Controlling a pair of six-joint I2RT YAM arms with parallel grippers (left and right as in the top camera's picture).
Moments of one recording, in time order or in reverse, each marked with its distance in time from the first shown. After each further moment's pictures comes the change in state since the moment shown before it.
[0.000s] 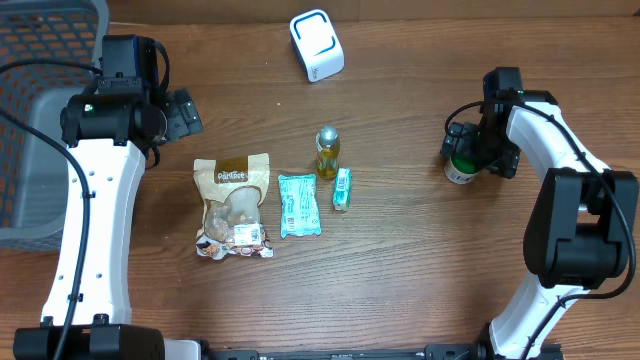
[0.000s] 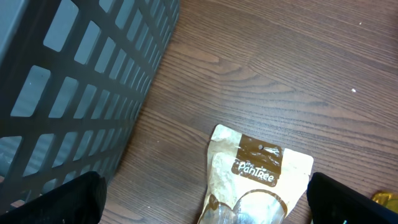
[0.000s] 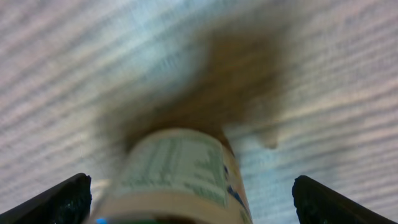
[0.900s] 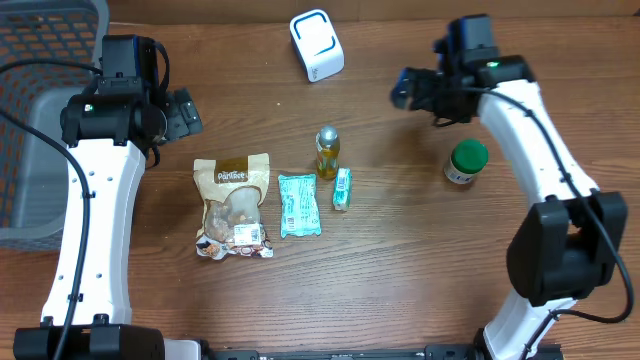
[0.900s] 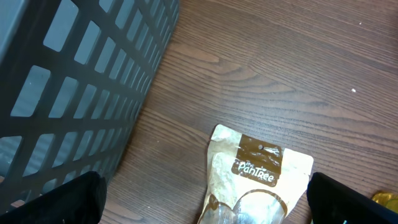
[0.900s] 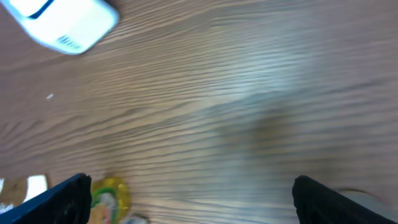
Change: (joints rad) left arm 0.000 0.000 0.000 0.000 0.000 0.000; right arm 0.221 -0.073 0.247 0.051 -0.167 0.008
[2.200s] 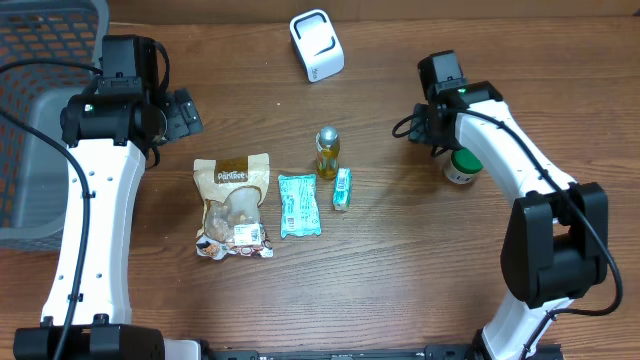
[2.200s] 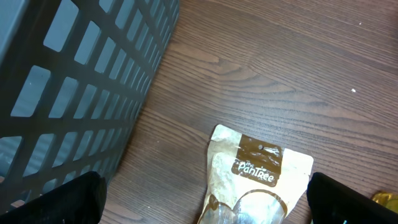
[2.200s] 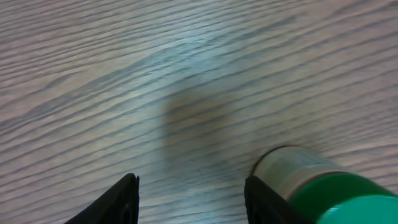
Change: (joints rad) left arm 0.000 0.000 0.000 0.000 0.000 0.000; right arm 0.042 0.000 -0.191 0.017 0.343 0.093
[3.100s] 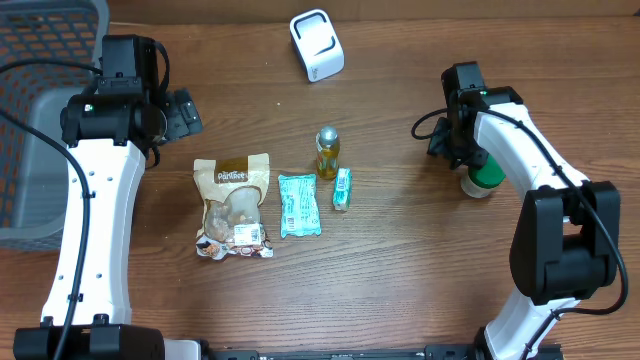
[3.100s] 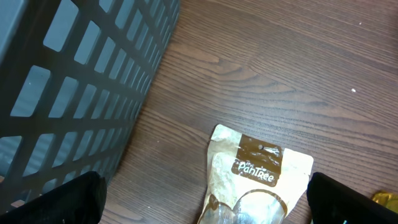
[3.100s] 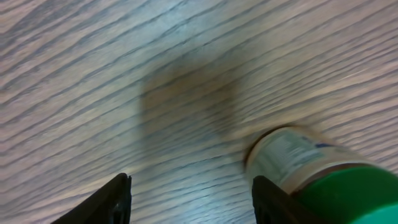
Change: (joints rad) left arm 0.000 0.000 0.000 0.000 0.000 0.000; right arm -0.085 0.000 -0.054 -0.092 -0.039 0.051
